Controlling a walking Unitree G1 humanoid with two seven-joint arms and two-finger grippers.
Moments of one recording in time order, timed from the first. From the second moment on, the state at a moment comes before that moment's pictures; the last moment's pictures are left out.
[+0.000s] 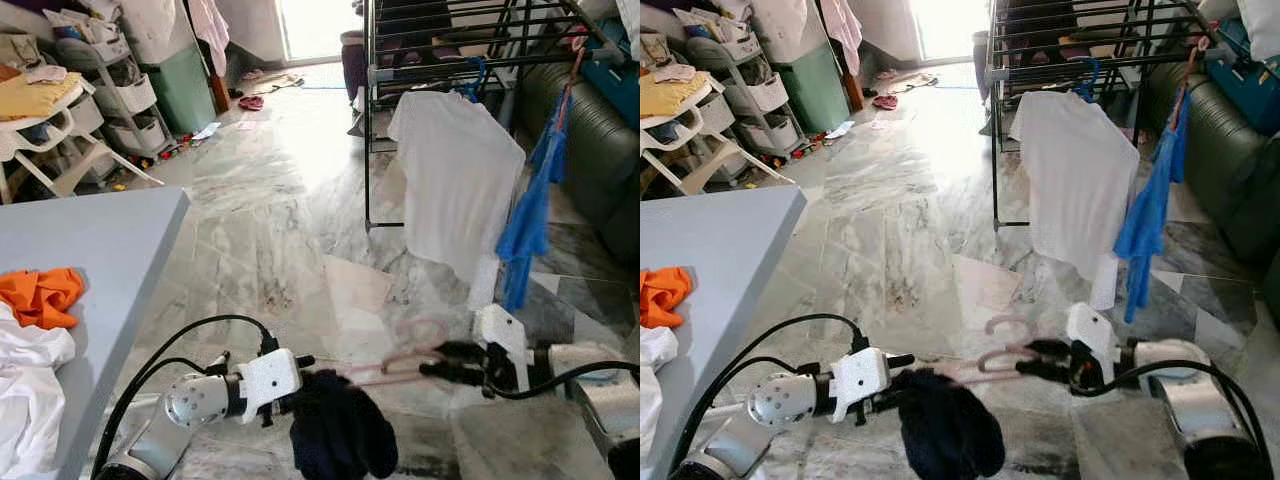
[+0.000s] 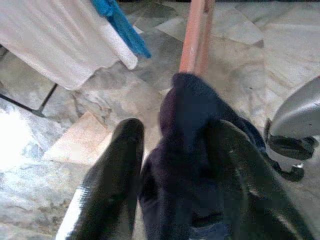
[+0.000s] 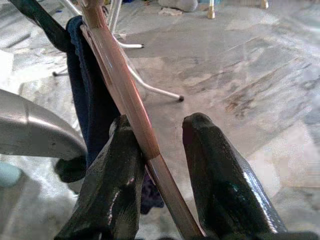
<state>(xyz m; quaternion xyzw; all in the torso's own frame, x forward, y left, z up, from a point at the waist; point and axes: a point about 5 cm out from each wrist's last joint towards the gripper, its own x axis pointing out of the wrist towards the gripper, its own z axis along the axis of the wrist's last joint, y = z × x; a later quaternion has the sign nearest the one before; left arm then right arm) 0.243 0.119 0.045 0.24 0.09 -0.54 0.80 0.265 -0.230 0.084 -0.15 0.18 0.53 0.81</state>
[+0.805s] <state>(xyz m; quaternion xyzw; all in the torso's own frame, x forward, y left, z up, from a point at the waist) 0.254 0.111 0.040 0.25 0.09 -0.52 0.81 0.273 -0.230 0.091 -0.18 0.16 0.53 0.82</state>
